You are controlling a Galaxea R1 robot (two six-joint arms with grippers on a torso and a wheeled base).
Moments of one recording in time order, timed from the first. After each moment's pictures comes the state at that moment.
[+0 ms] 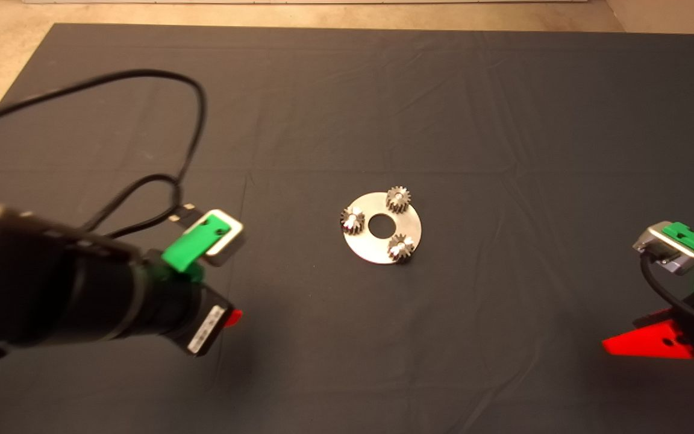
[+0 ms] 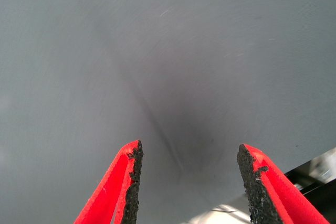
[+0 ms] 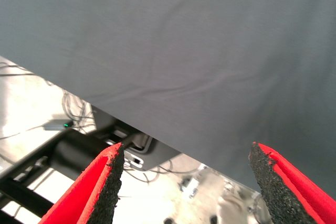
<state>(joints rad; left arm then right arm) -0.46 2.16 -0.35 0.51 1.47 -1.35 0.54 1.78 -0.36 -0.08 -1.23 1.12</state>
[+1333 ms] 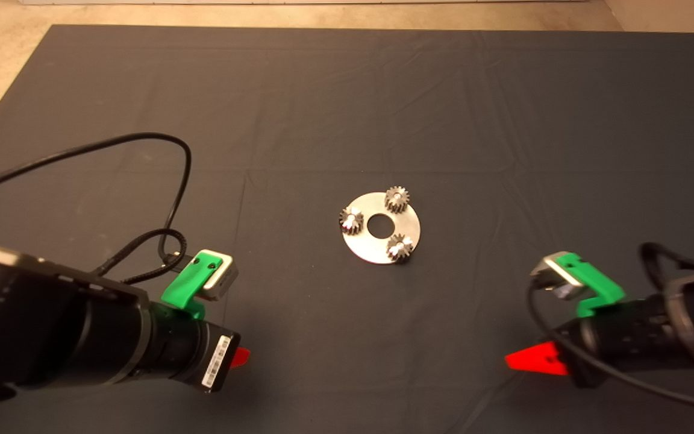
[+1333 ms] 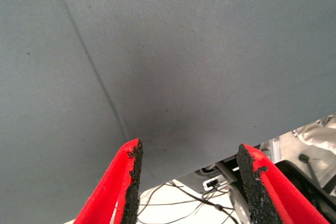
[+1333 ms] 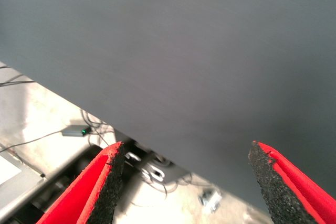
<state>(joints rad) -0.34 2.20 -0.34 0.50 1.44 -1.54 0.27 2.15 -0.35 -0.46 -1.30 1.50</state>
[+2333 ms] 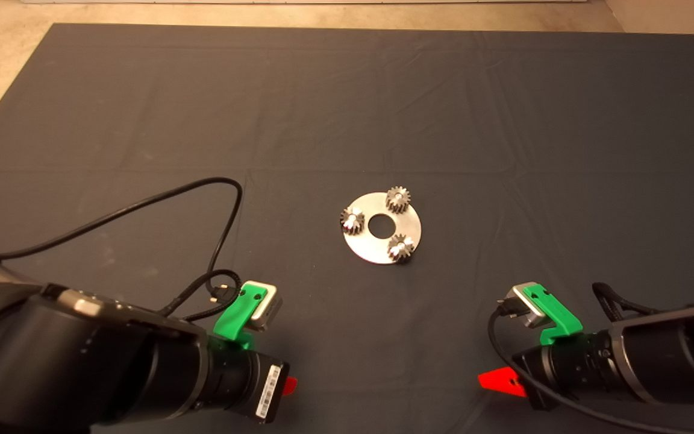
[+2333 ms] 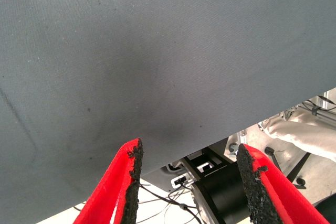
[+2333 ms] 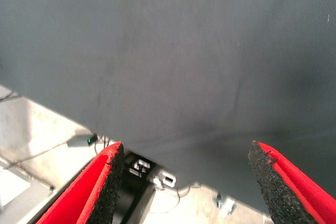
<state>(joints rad) -0.19 2.34 -0.34 0.63 1.44 -1.67 0.07 2.19 -0.35 -0.66 -1.38 1.60</state>
